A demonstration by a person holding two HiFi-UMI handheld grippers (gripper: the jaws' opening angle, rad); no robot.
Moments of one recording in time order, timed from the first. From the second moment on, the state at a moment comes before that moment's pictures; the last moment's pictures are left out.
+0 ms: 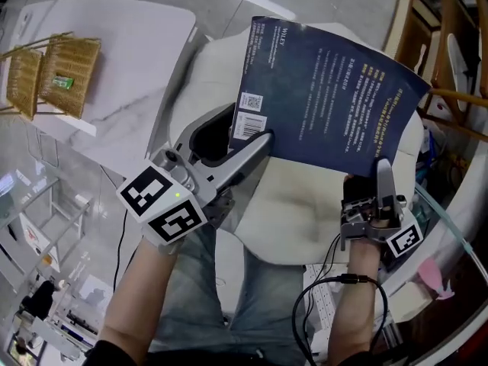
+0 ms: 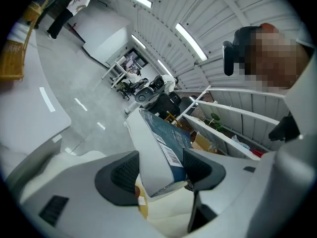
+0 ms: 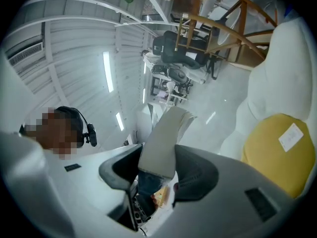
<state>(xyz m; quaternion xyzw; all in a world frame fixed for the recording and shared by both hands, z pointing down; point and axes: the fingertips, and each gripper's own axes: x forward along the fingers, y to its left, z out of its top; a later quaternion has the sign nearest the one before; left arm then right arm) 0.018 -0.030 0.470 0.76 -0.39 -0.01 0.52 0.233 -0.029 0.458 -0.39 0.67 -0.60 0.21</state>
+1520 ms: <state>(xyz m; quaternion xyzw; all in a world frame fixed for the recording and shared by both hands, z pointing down) -0.322 0.133 0.498 0.60 -0.62 -0.10 0.49 -0.143 0.014 0.514 -0.15 0.72 -0.67 0.06</state>
